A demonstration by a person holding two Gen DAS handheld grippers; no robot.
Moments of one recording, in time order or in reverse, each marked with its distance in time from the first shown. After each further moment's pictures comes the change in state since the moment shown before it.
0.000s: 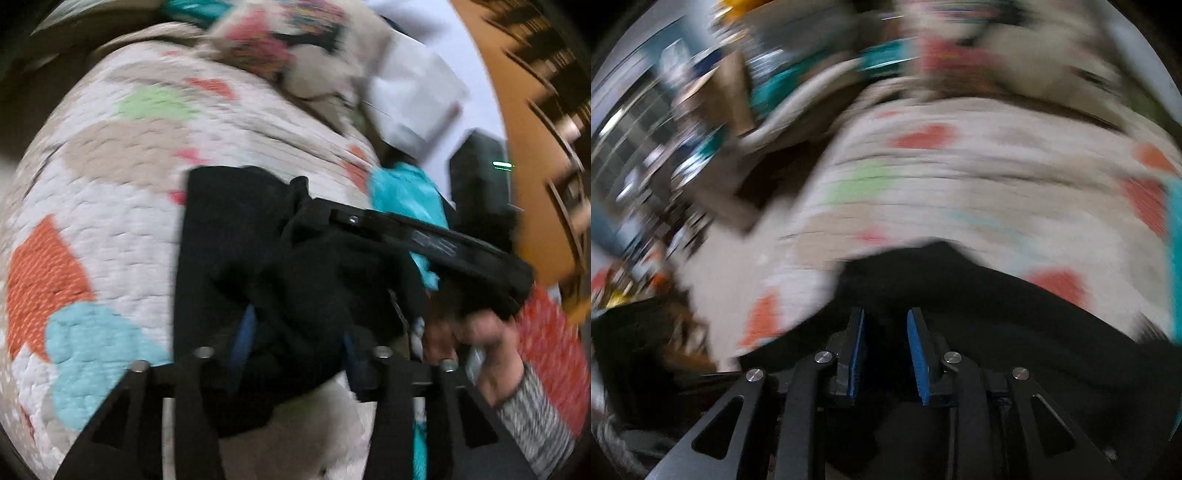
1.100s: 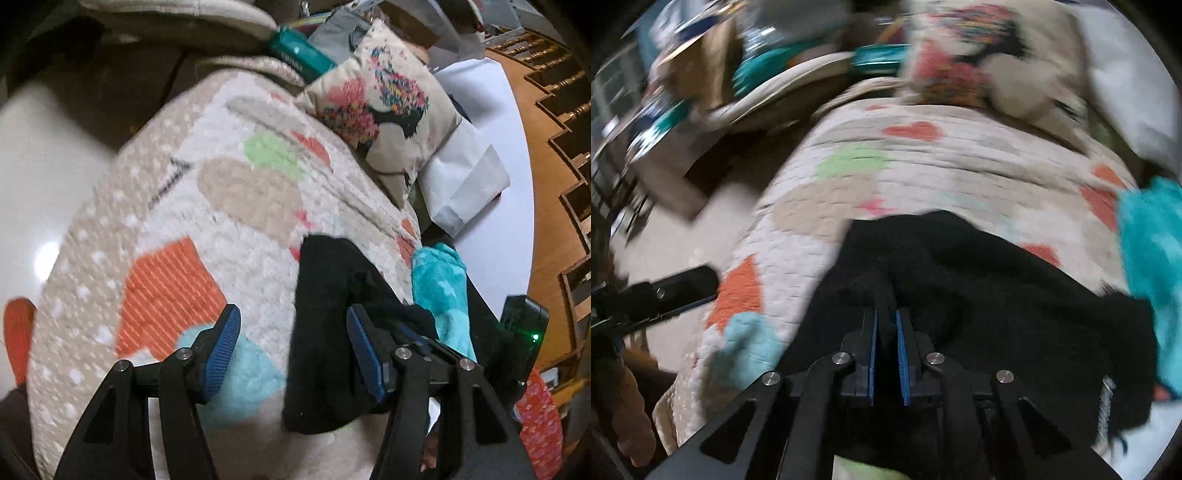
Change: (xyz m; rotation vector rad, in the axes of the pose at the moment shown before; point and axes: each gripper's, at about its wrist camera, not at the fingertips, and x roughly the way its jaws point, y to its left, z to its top) left arm -0.063 0.084 0.014 -0.297 -0.154 0.089; right arm -0.008 0.073 -0.049 -0.071 -0.038 -0.276
